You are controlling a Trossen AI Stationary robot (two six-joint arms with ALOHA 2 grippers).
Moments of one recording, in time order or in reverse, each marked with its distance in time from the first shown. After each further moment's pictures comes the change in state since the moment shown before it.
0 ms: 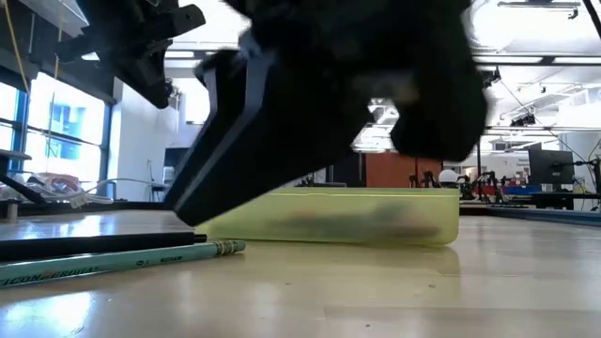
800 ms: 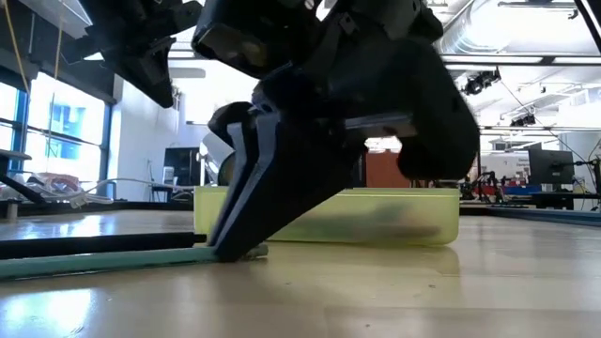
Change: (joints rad) left arm 0.000 0.000 0.000 0.038 -0.005 0.057; right arm -0.049 0.028 -0.002 -0.158 -0.122 0.030
